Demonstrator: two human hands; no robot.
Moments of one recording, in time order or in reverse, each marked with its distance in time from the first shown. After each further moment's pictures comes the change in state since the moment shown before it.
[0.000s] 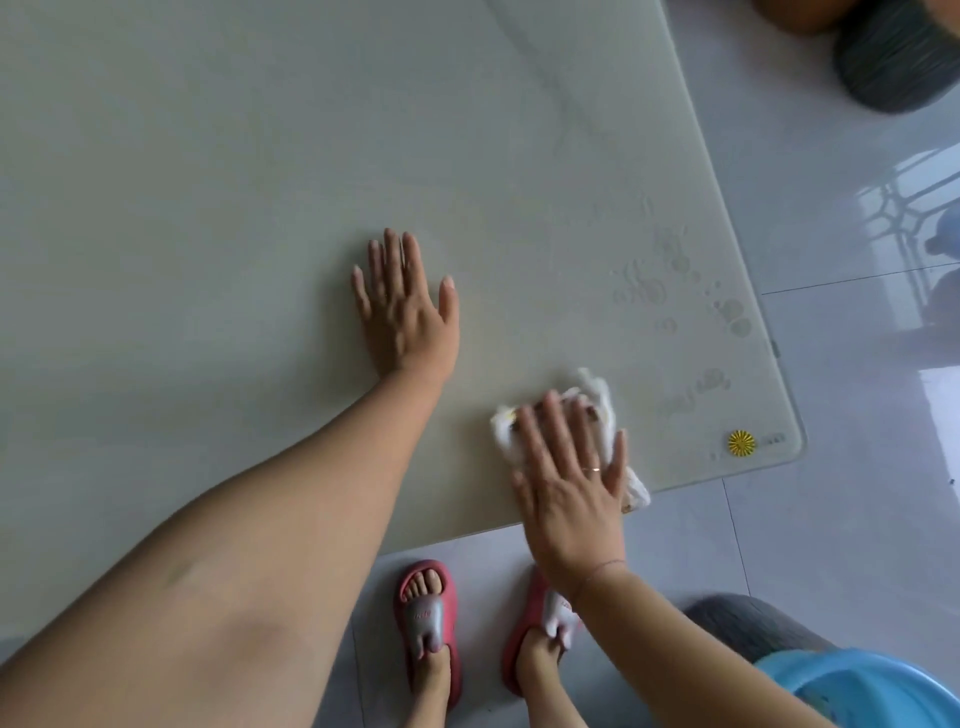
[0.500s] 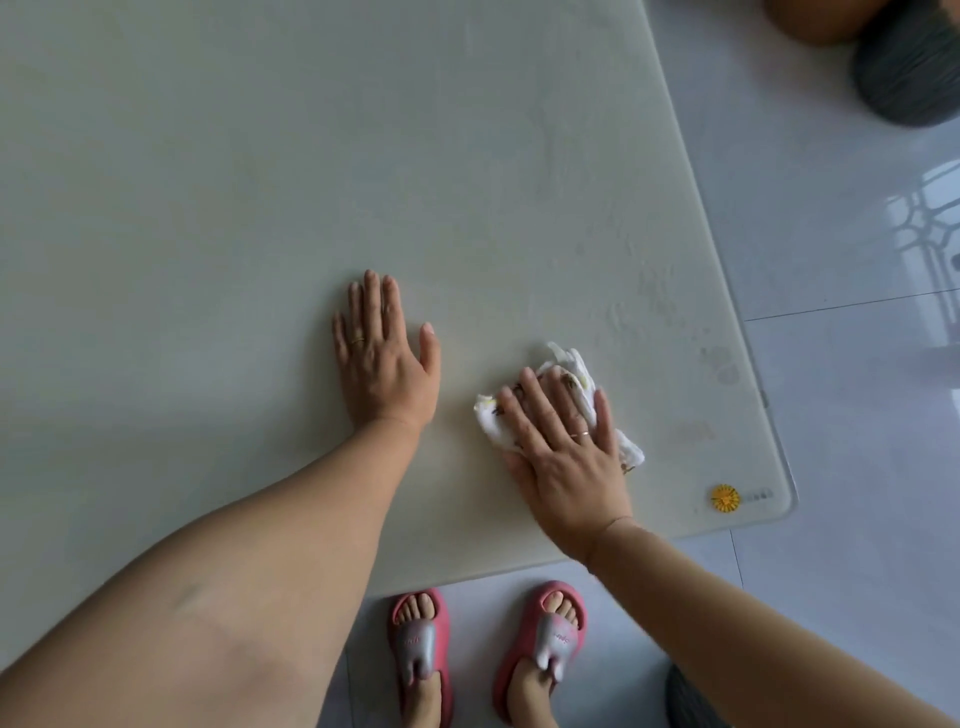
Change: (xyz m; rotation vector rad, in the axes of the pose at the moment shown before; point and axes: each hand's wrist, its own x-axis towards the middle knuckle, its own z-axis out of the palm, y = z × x) left_hand -0.002 0.005 0.003 0.023 0.033 -0.013; right_hand 0.074 0.039 -0.022 -0.056 0.008 -0.283
